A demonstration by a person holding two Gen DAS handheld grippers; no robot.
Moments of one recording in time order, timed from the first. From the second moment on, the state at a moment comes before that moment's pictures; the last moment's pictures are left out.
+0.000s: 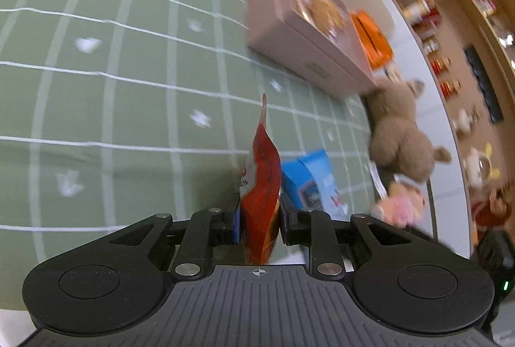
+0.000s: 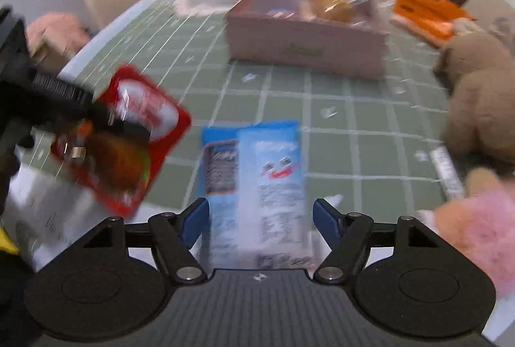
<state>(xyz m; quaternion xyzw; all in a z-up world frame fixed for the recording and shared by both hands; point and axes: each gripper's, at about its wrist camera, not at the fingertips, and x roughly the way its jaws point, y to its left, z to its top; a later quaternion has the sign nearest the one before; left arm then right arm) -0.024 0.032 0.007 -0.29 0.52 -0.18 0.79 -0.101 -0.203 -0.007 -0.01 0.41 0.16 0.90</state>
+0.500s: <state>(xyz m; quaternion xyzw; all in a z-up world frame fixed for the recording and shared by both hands) -0.035 0.013 0.016 -0.25 0.53 -0.17 0.80 -0.072 -0.189 -0.024 0.03 0.43 0.18 0.88</state>
